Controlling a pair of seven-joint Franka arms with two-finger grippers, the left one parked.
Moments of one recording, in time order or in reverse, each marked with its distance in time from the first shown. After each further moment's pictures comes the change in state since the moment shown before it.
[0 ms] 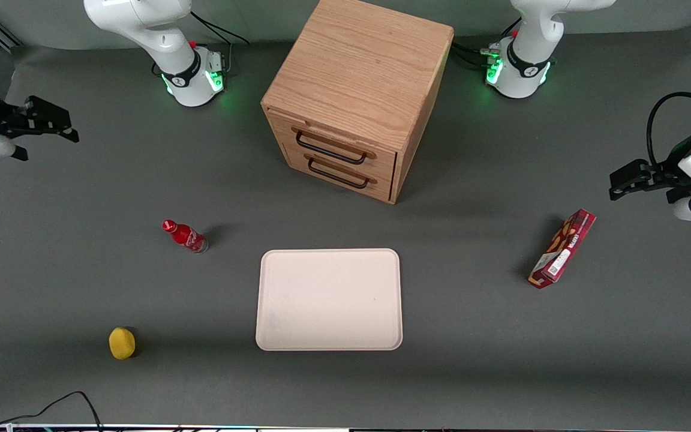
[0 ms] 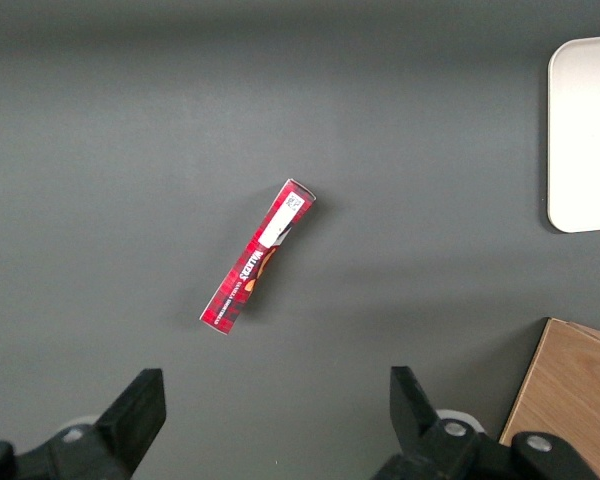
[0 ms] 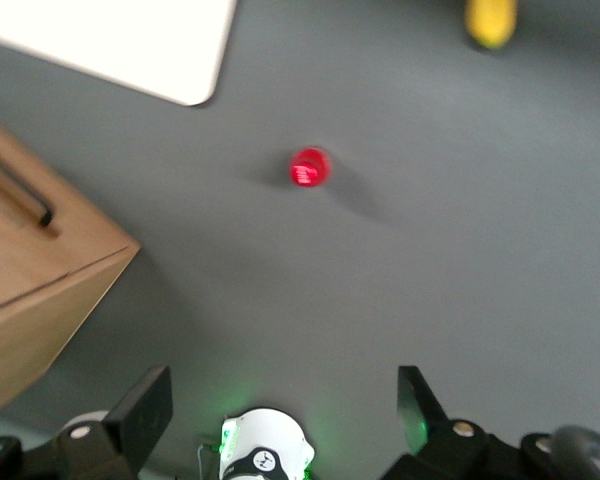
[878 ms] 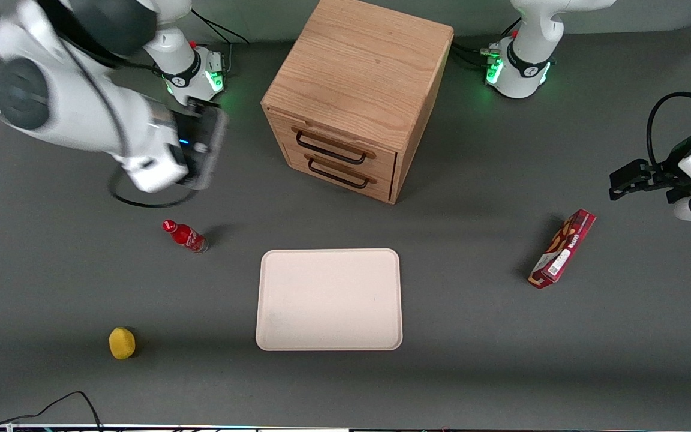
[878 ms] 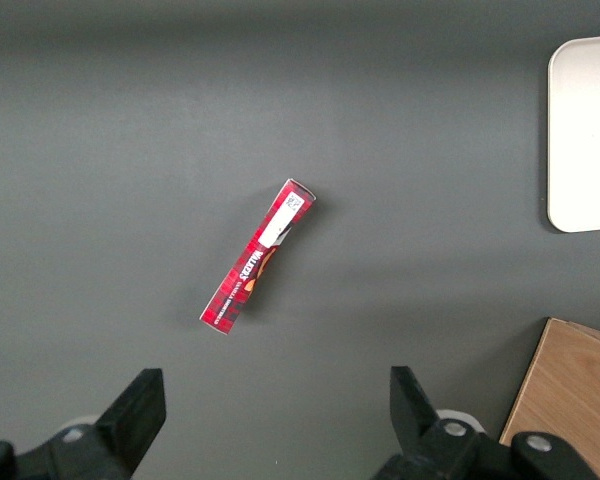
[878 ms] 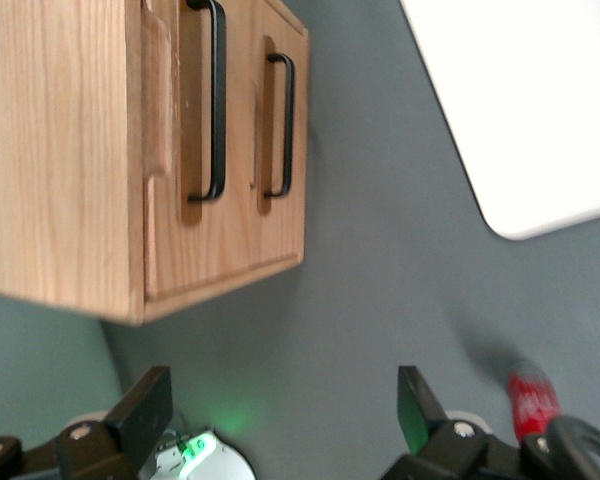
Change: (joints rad) arm 0.024 0.218 0.389 -0.024 0.167 0.127 -0.427
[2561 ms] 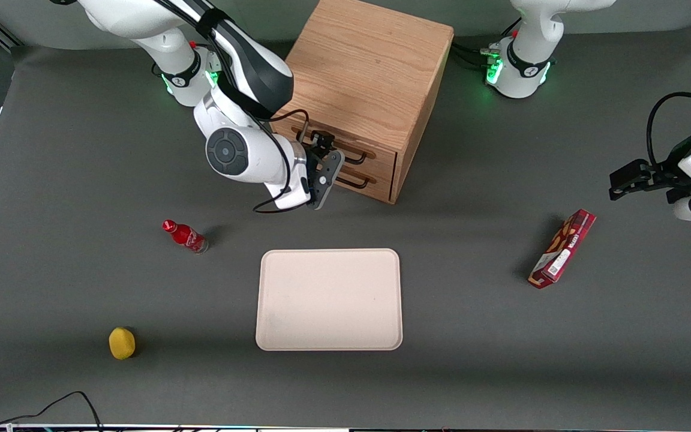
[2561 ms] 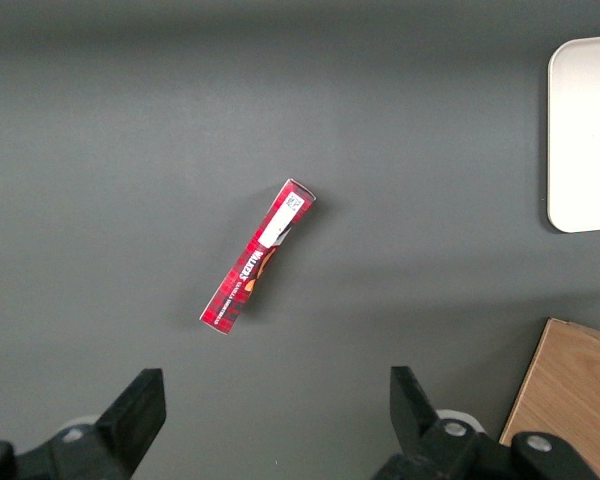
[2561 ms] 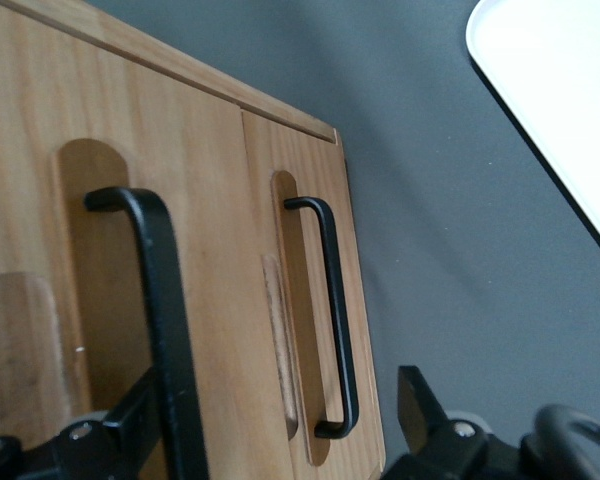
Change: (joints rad) arm 0.024 0.153 0.226 -0.282 0.076 0.547 0.303
